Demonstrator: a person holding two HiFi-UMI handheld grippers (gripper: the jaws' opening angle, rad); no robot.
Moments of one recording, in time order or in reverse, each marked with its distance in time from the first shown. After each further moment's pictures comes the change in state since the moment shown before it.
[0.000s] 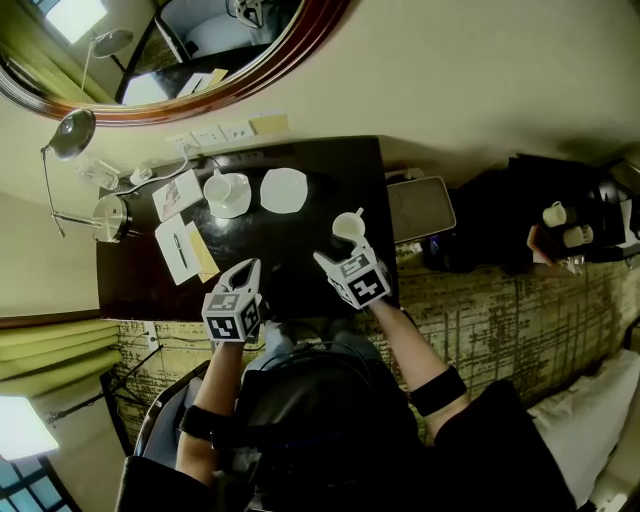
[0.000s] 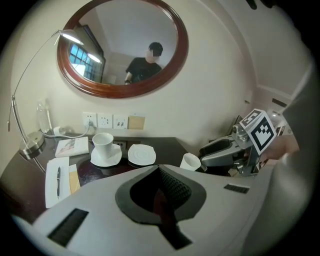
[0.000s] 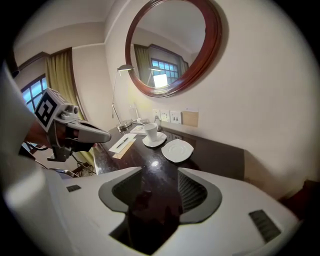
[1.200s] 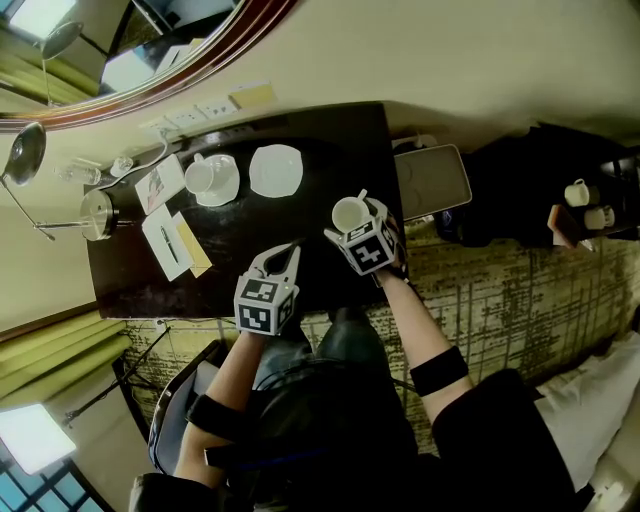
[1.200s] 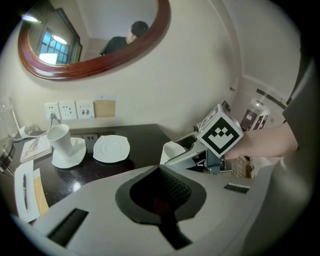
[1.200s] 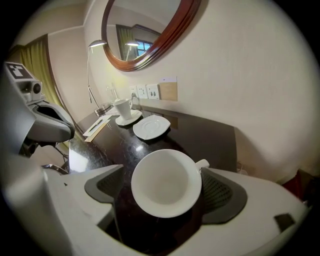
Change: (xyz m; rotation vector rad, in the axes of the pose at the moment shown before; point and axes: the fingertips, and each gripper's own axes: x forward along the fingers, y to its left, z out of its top) left arm 0.089 -0.072 -0.021 0.126 0.147 -0.160; right arm 0.070 -0.089 -0.074 0.098 0.193 -0.097
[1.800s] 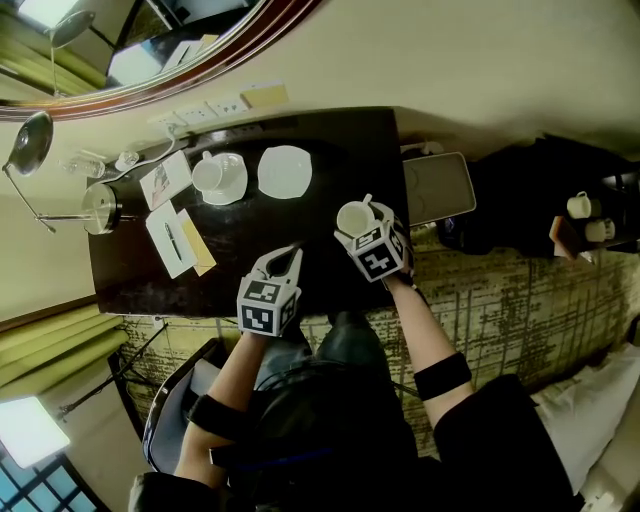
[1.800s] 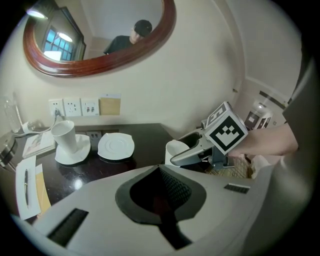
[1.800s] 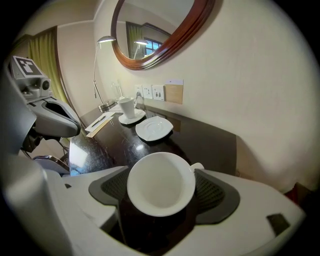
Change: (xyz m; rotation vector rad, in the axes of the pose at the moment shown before) left arm -0.002 0.015 -0.005 -0.025 -0.015 0.017; right arm -0.004 0.002 0.008 -0.096 -0.010 -0.001
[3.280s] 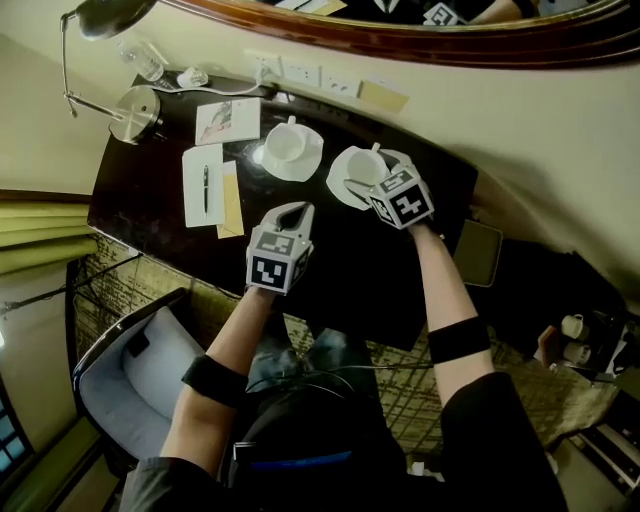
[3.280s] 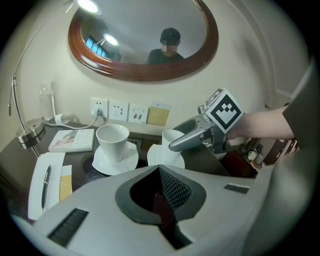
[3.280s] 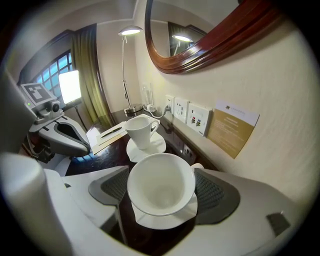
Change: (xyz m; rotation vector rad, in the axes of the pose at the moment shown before) left arm -0.003 0.150 0.023 -0.215 -0.143 0.239; right arm 0.115 0.046 0.192 -0.396 -0.050 0.282
